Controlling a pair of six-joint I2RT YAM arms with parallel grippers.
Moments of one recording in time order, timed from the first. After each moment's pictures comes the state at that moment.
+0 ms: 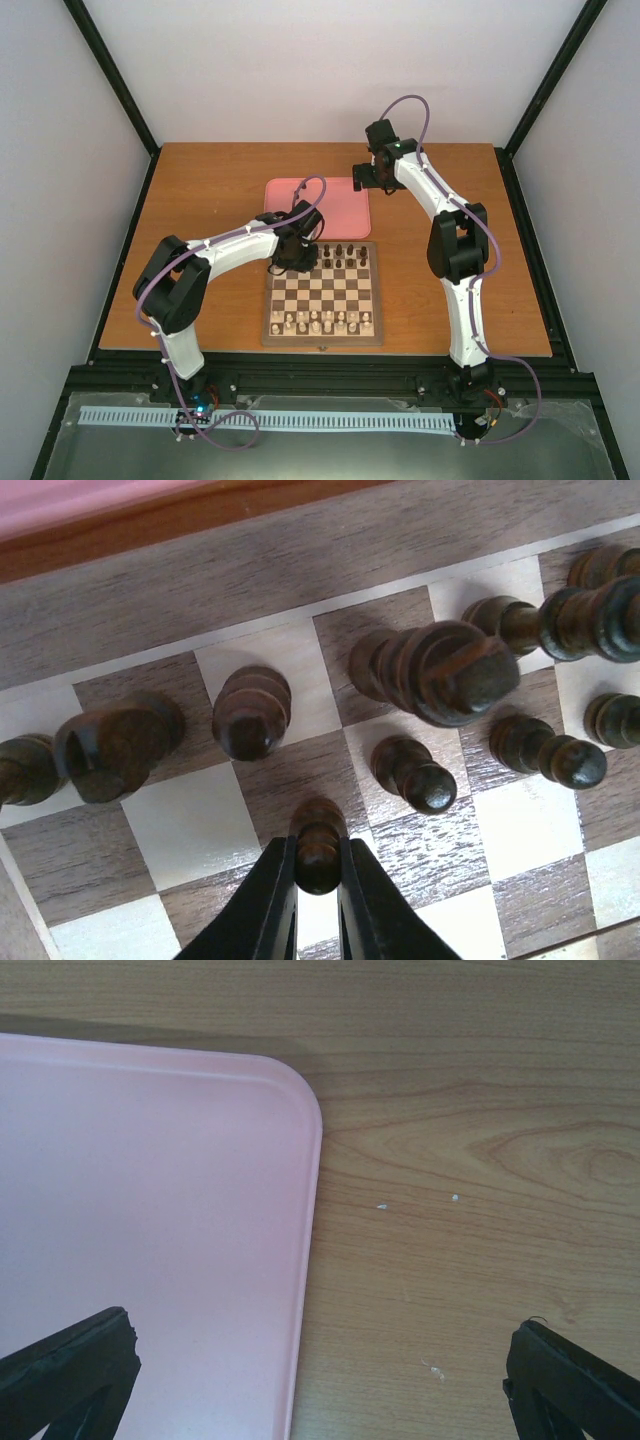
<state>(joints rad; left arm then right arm) -0.69 1.79 1.22 -0.70 -0.02 -0.45 0.35 2.27 2.11 -0.93 0.06 0.23</state>
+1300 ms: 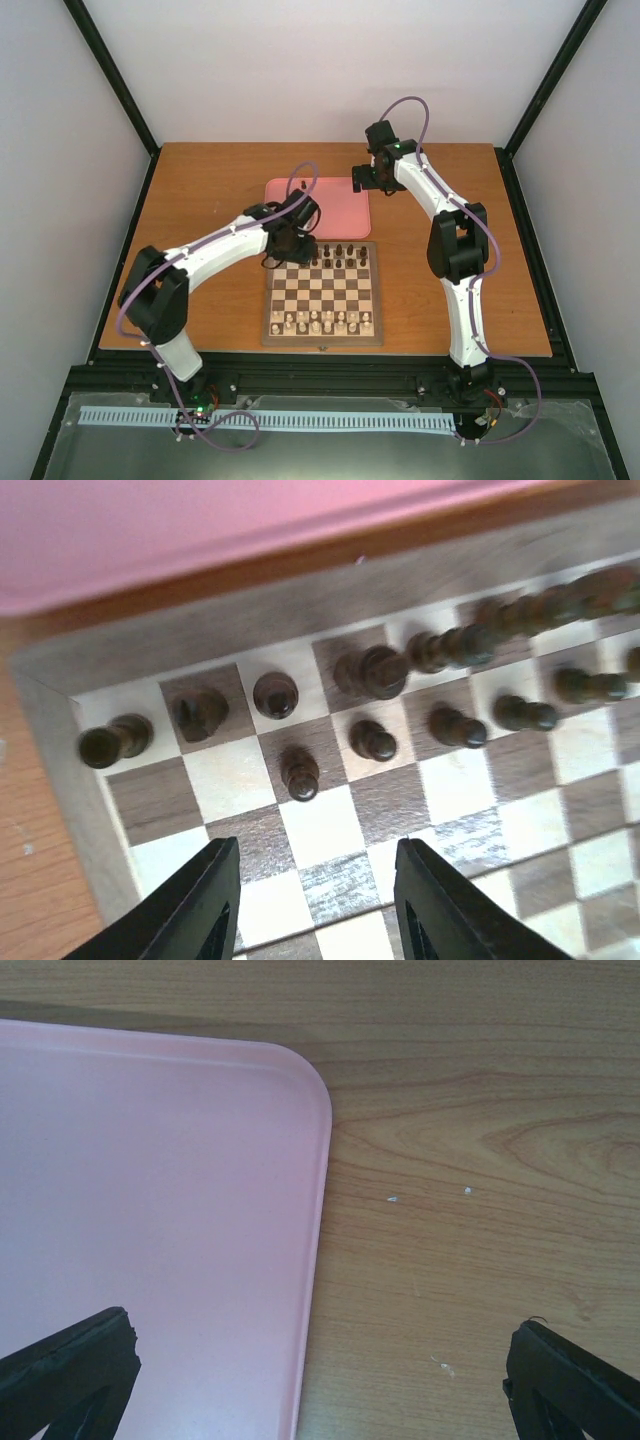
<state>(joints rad) -0.69 1.71 1.27 -0.79 -0.04 -0.46 0.35 2.27 2.09 -0.93 0.04 0.23</state>
